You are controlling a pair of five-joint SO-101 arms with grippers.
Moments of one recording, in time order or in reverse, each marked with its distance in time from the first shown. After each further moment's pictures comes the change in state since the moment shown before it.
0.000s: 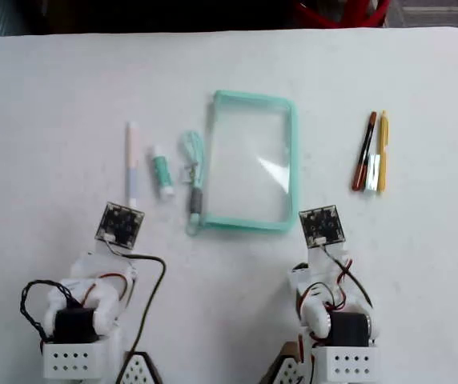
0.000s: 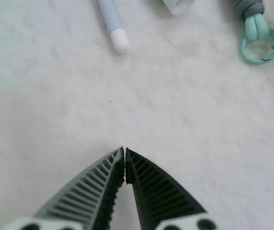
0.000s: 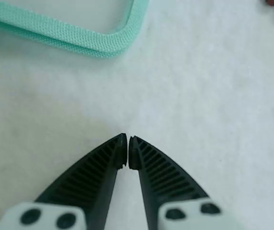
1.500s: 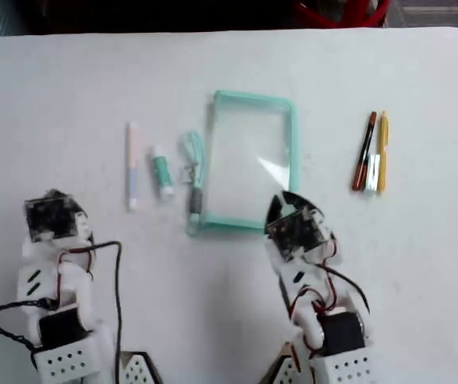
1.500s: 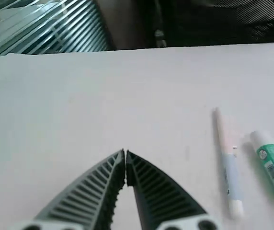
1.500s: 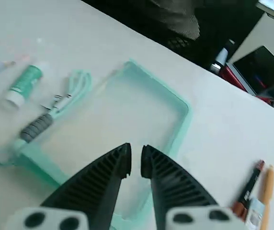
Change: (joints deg) left arm -17.5 0.5 -1.4 -35.7 9.7; right arm -16.7 0.2 -8.2 -30.3 10.3
